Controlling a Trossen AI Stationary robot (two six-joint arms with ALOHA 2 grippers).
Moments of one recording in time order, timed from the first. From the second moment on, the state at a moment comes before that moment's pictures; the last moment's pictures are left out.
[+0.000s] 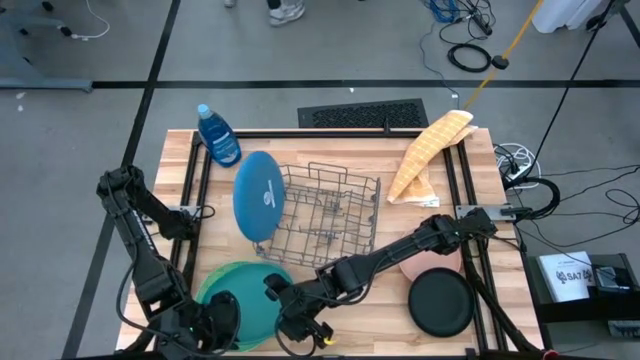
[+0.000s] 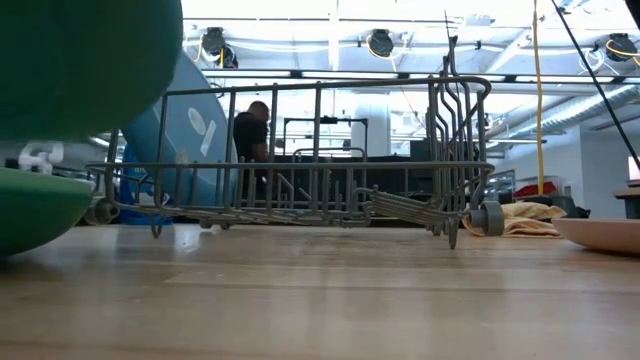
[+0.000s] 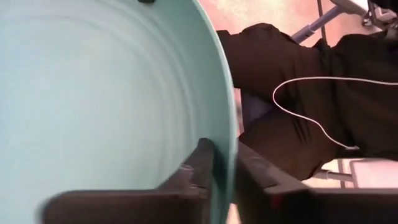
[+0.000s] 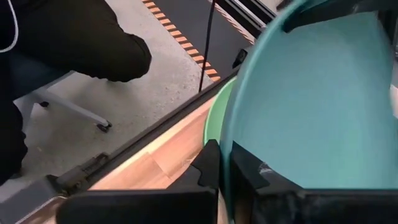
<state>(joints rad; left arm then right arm) -1.04 1.45 1.22 -0.59 -0.22 -1.08 0.42 2.37 2.36 -0.65 -0.16 -0.42</state>
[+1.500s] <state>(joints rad) -0.80 1.29 1.29 -0.36 -1.05 -0.71 0.78 1.91 2.36 -1.03 0.76 -0.38</state>
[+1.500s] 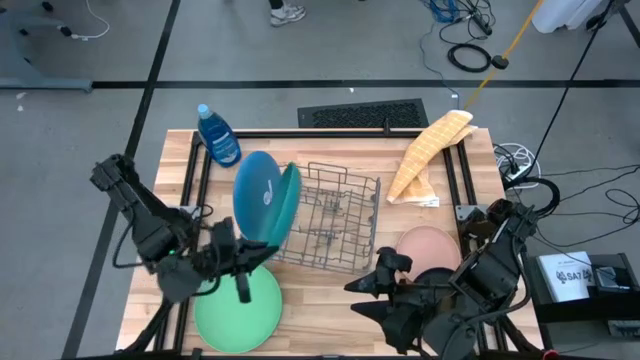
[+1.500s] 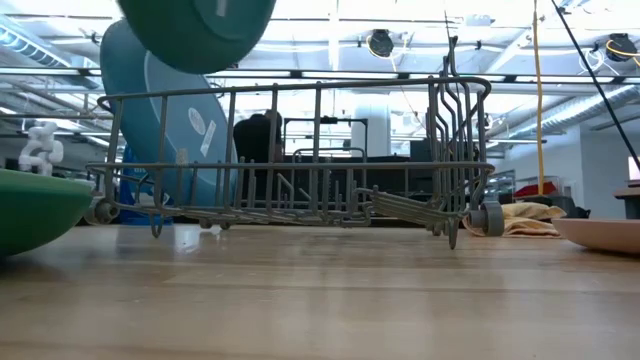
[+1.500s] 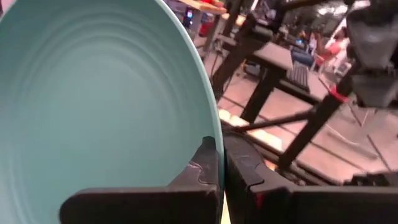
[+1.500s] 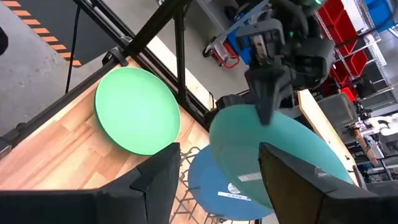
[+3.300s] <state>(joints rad) -0.33 0.94 0.63 0.23 -0.64 -0.73 0.82 1.91 2.36 -1.14 0.76 -0.27</state>
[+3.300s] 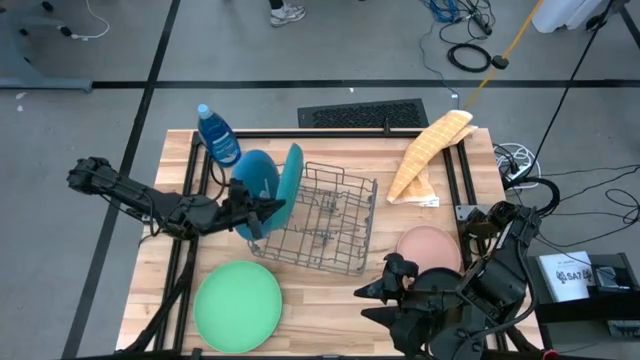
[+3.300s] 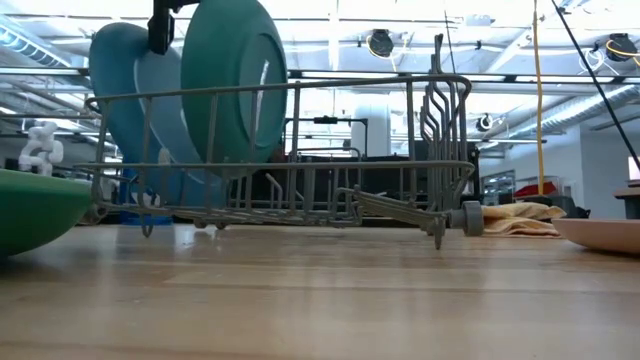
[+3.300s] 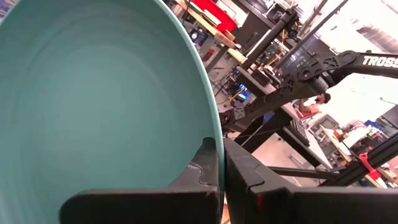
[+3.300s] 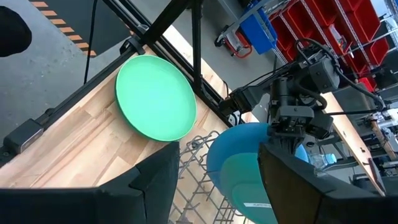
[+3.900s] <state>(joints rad) -0.35 0.94 0.63 0.29 -0.64 -0.69 0.51 1.91 2.11 -0.90 0.82 -0.09</state>
